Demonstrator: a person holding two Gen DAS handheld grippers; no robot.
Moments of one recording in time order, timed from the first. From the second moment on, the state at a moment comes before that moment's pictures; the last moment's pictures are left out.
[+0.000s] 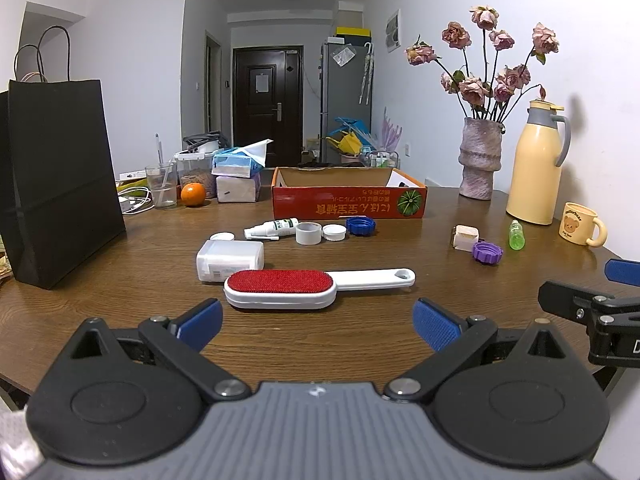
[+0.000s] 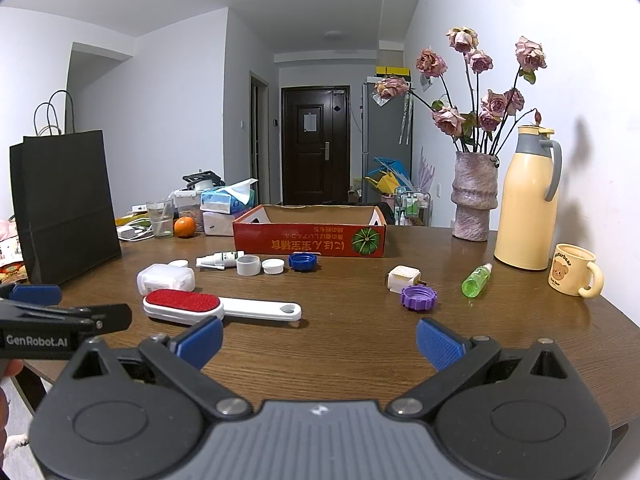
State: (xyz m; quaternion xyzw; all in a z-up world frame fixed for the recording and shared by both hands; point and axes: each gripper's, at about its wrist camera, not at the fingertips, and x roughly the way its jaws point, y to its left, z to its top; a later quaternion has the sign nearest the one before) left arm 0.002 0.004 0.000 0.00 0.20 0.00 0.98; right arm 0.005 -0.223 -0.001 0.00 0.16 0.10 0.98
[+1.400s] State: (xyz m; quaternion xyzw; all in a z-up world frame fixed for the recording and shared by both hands) left arm 0.001 0.003 -0.001 0.00 0.20 0.00 0.98; right arm 0.004 -0.218 0.001 0.00 0.16 0.10 0.98
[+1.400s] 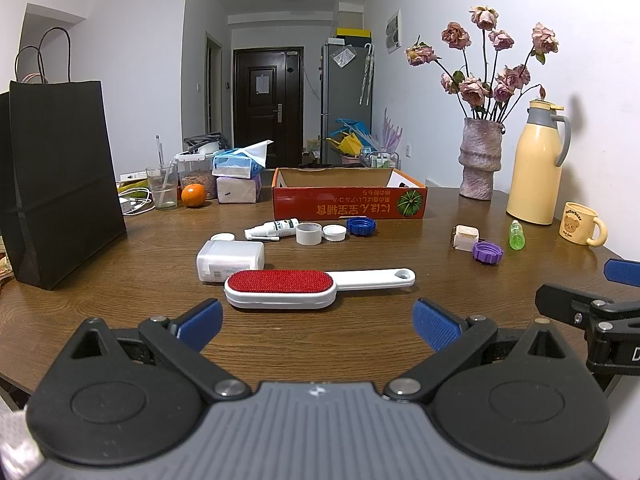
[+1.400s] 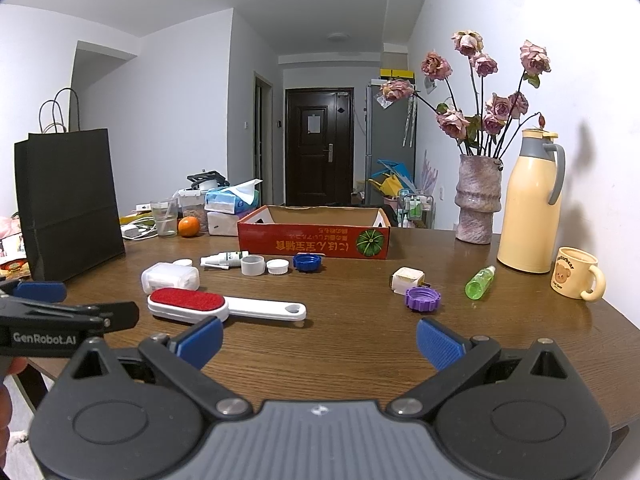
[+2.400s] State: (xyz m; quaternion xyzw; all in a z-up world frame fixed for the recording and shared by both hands) left arm 0.040 0.031 -0.018 0.00 0.22 0.03 0.97; right arm 0.038 -0.192 -0.013 -0.02 0.18 0.14 0.97
